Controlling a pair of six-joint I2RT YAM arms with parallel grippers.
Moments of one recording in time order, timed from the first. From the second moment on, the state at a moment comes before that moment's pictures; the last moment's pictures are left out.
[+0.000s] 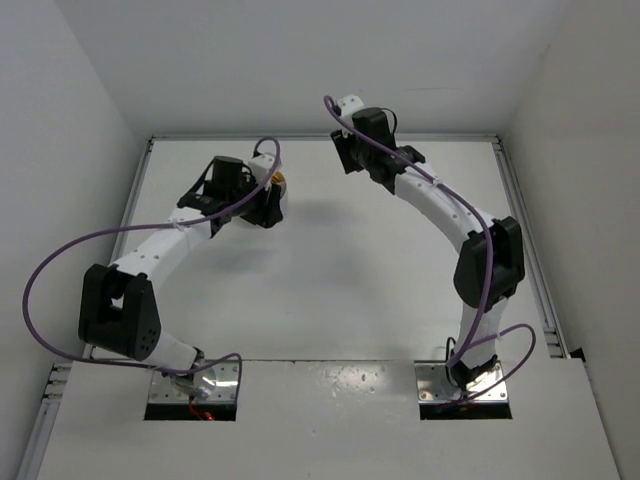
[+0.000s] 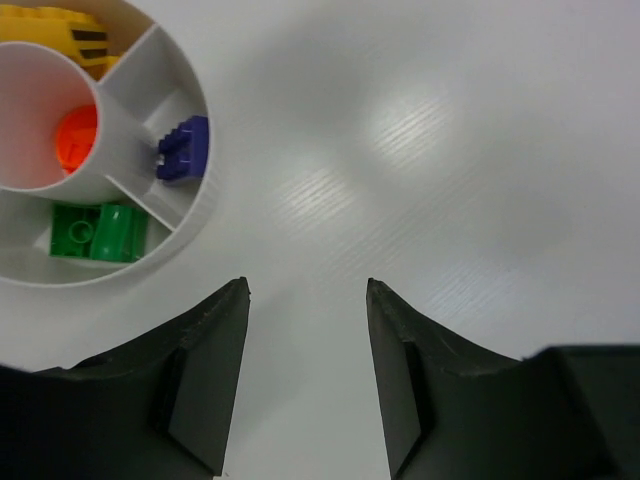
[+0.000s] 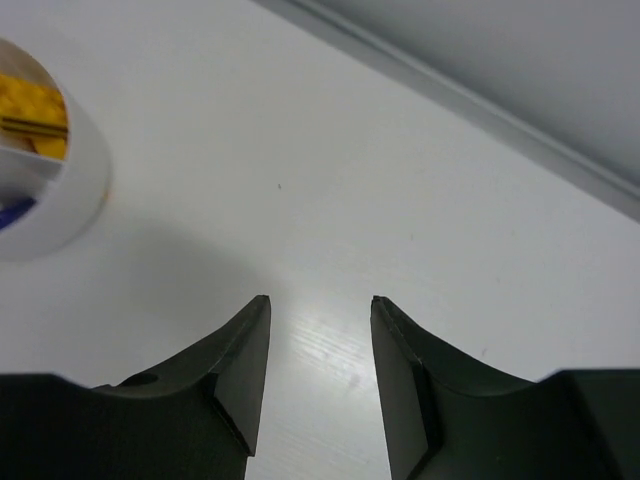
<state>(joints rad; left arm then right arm) -0.26 1.47 1.11 -0.32 0.33 0.08 0.50 1.89 1.69 -0.31 0.16 -0.14</state>
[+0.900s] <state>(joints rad) -0.36 1.58 1.20 -0.49 0.30 0.21 0.02 1.10 0.77 -0.89 0.14 -0.47</state>
